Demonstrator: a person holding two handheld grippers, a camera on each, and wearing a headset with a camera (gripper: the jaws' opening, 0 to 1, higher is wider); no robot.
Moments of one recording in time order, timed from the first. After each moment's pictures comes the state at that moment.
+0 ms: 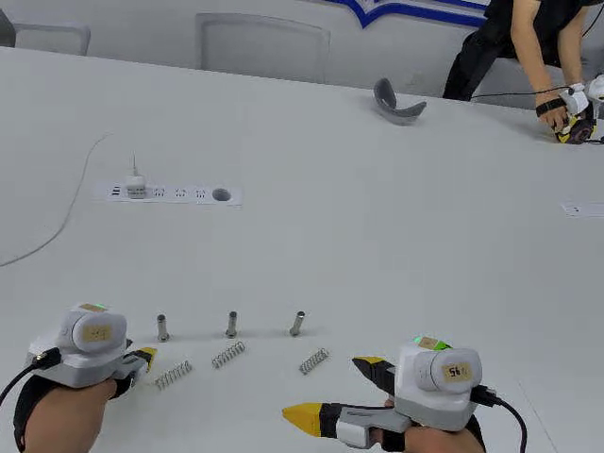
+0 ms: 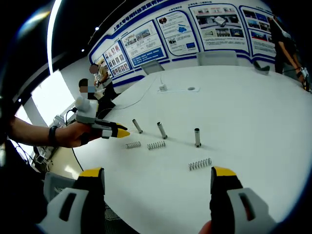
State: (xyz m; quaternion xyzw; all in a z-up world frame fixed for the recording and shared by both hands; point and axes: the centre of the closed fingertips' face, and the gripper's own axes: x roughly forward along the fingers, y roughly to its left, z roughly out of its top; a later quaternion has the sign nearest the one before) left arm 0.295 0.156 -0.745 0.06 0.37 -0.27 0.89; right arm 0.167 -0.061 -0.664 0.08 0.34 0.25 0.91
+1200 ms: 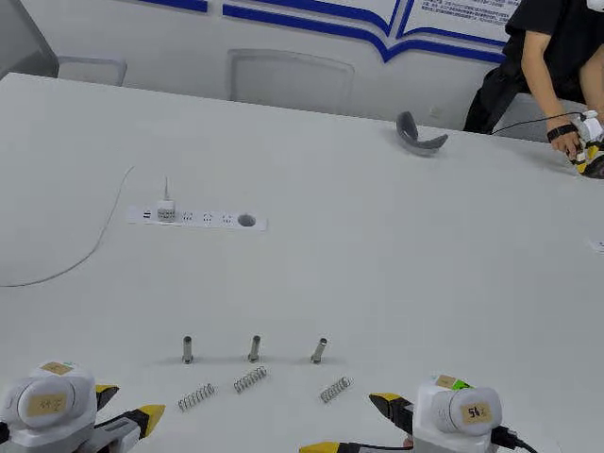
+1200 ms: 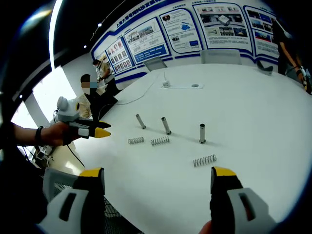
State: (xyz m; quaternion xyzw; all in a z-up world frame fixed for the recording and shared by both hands) left arm 0.238 0.184 -0.705 0.01 0.35 -0.30 0.89; right arm 0.158 -0.052 -0.670 0.07 0.34 0.26 0.90
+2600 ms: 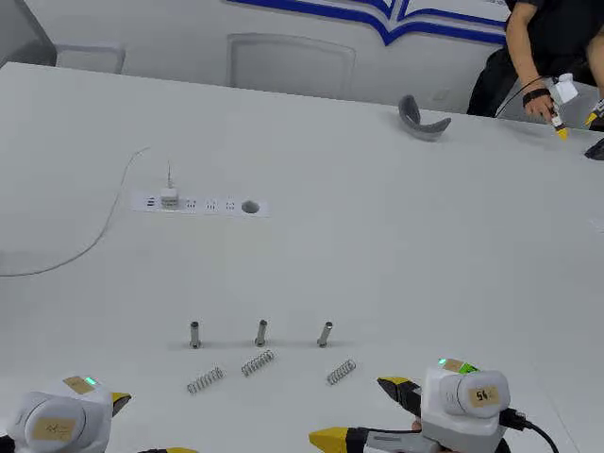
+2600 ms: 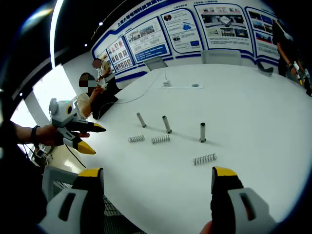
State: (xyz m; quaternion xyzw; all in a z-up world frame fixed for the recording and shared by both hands) left arm 0.185 0.160 -0.704 0.06 0.36 -0.41 0.84; right arm 0.155 -0.051 -0.670 0.06 0.34 0.26 0.90
